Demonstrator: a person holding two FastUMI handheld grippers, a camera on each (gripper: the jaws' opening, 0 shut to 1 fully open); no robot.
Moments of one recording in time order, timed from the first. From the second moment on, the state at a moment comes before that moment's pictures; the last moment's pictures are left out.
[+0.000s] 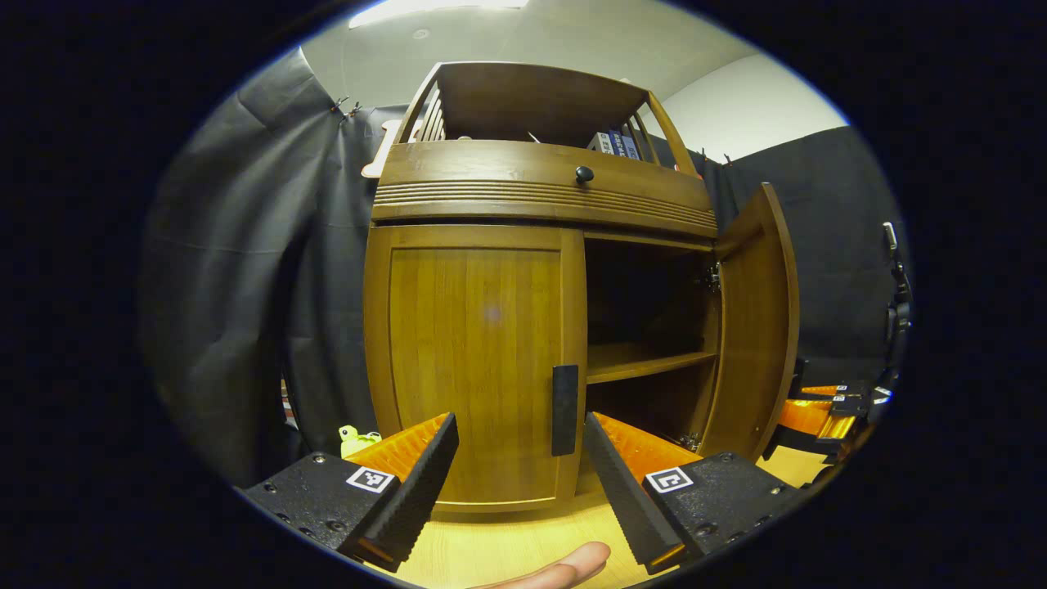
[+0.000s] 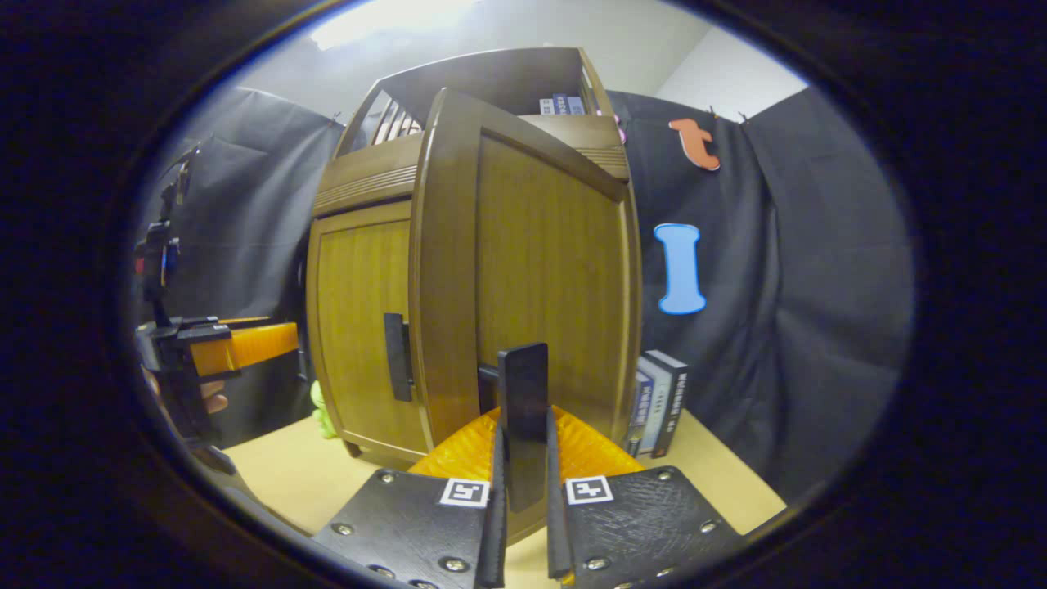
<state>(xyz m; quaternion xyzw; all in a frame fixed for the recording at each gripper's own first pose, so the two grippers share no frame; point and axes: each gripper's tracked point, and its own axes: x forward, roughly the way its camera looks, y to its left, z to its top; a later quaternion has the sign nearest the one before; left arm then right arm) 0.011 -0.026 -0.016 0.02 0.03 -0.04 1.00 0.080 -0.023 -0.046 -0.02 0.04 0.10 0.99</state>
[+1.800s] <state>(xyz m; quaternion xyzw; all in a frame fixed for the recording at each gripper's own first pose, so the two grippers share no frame) 0.036 -0.073 -0.069 0.04 0.06 -0.02 1.00 0.079 -0.201 -0.055 0.00 0.03 0.08 1.00</state>
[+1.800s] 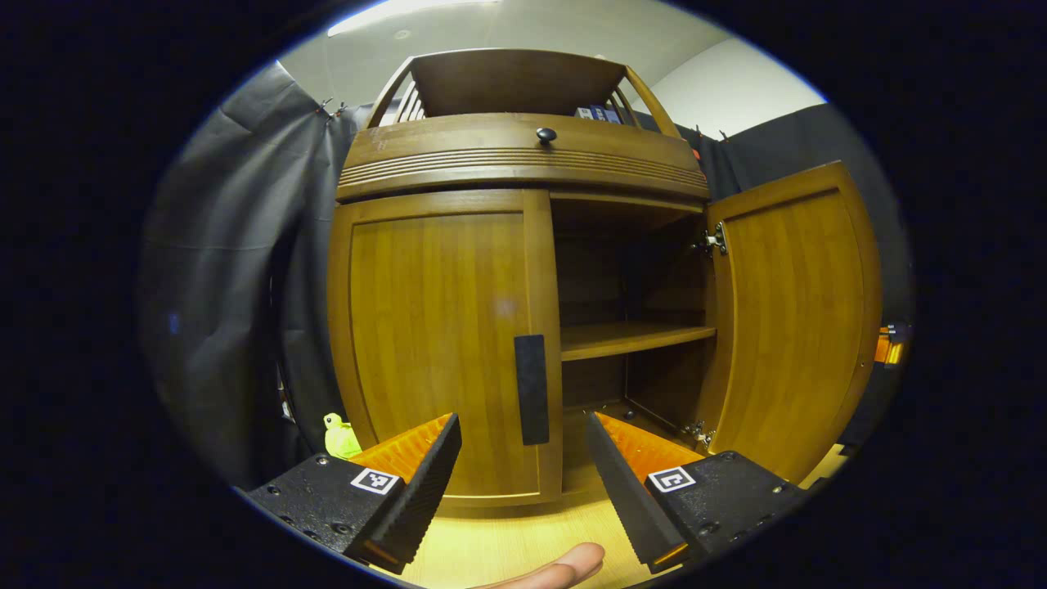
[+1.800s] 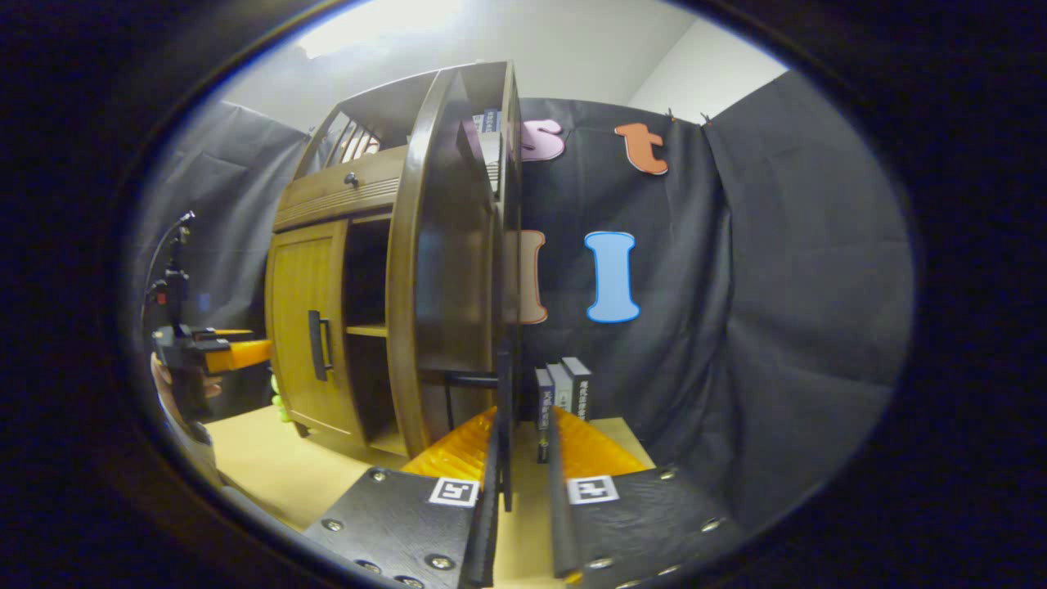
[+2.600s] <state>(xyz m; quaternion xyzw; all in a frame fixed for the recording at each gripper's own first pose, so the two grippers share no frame) 0.135 -0.070 -0.073 0.01 0.02 0.03 1.00 -0.116 -0.220 0.012 0.04 -0.07 -0.07 0.99</state>
